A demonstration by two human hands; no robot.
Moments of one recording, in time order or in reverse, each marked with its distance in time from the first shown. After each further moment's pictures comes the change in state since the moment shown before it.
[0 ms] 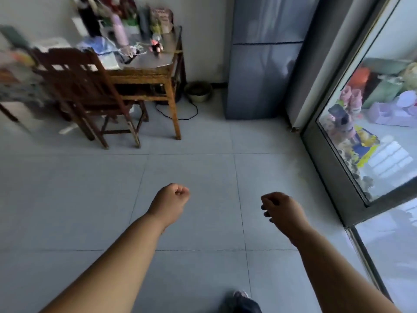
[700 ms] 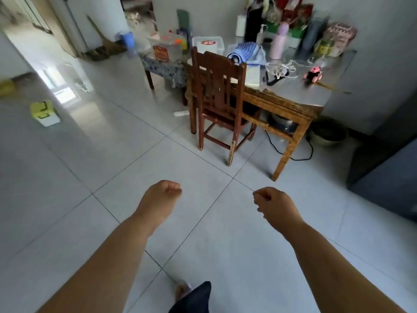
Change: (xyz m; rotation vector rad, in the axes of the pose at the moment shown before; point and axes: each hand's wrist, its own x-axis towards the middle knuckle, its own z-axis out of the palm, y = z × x) left_hand 0.231 -0.075 -0.311 -0.183 0.573 -0.401; right_hand 0.248 -0.362 0.332 -0.367 -0.540 -0.411
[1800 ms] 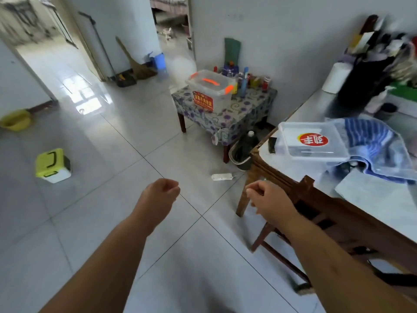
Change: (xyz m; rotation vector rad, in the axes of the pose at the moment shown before) left_hand 0.778 0.146 -0.276 -0.113 0.126 -0.049; right_hand 0.698 -0.510 0.193 -0.144 -0.141 -0.293
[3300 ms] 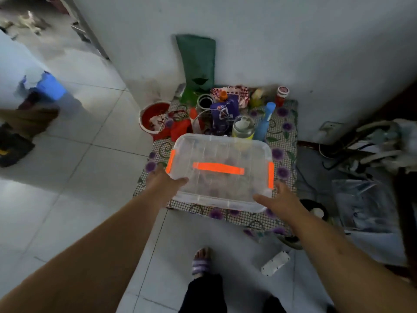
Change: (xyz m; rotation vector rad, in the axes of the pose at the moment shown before) left_hand 1.047 0.255 0.072 0.523 -0.411 -0.001; right_hand 0.886 -0.101 0.040 0.445 0.286 0.687
